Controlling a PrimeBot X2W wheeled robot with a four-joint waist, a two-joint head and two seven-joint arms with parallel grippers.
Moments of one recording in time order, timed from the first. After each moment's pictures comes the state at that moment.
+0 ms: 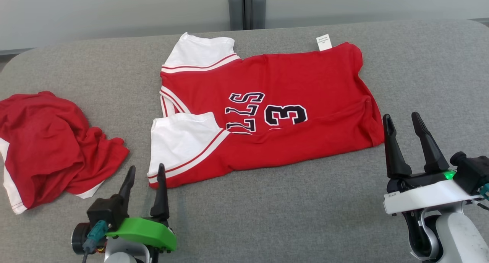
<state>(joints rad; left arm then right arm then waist) -0.10 0.05 -0.12 0.32 -0.30 -0.07 -0.26 -0.10 -0.17 0.06 0.04 0.39 0.13 -0.26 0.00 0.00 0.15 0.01</state>
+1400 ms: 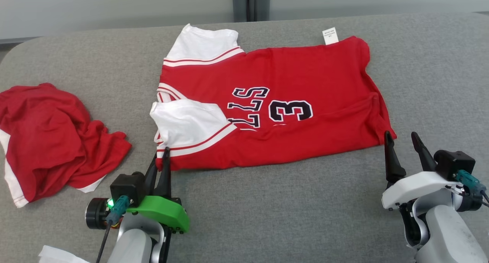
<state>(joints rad) -0.24 0.05 -0.21 0.47 -0.25 -0.02 -0.26 -0.25 -0.12 -0.04 0.47 0.28 0.13 -0.26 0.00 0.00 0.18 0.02</state>
